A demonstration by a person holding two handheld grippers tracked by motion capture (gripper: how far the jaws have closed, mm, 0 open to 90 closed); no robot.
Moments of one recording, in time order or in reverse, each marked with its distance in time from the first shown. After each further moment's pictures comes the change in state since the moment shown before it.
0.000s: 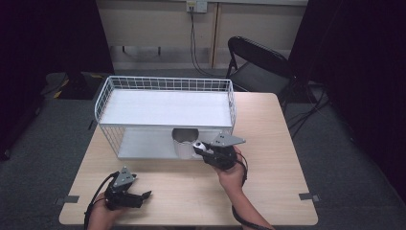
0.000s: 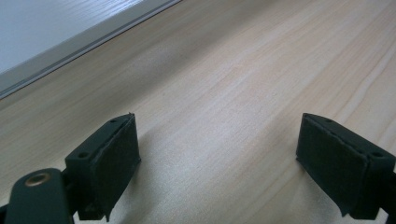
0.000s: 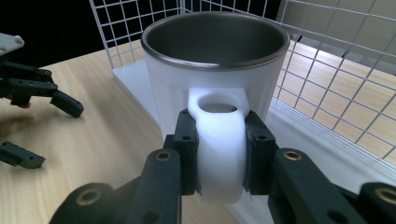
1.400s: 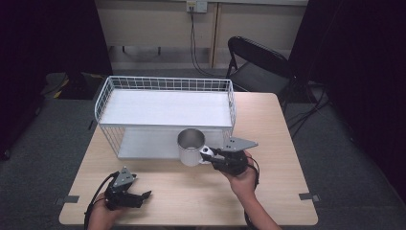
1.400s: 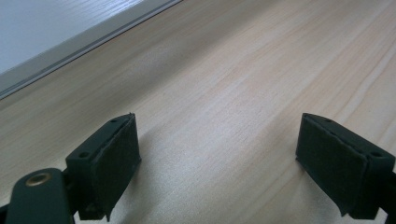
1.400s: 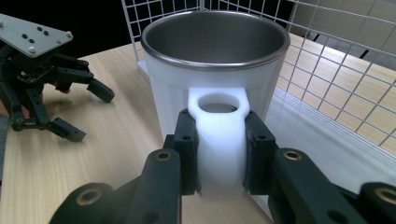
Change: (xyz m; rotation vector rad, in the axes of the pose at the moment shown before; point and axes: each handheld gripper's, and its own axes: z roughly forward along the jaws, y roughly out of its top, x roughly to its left) left arm 0.000 0.000 0.000 0.000 0.001 0.000; right arm 0.002 0.001 -0.037 0.015 0.068 -0.013
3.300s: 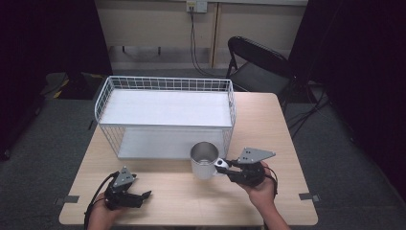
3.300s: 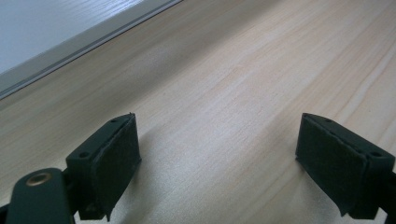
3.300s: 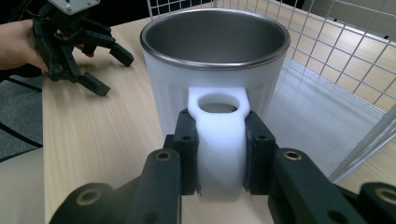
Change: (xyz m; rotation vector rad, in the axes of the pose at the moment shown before) left arm 0.000 0.000 0.000 0.000 0.000 0.000; right arm -0.003 -0.025 -0.045 0.058 0.055 -0.020
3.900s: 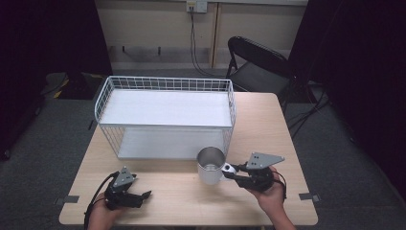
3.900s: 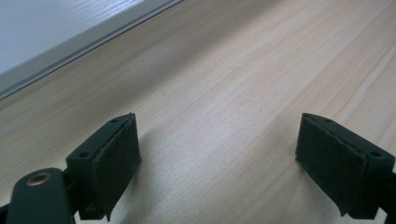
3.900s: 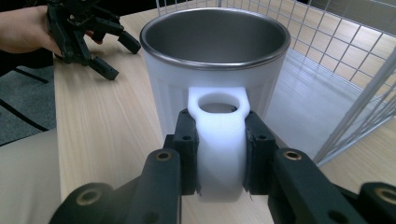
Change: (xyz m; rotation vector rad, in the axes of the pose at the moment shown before) left arm 0.000 0.000 0.000 0.000 0.000 -0.001; right arm 0.000 -0.012 -0.021 0.013 0.018 -0.016
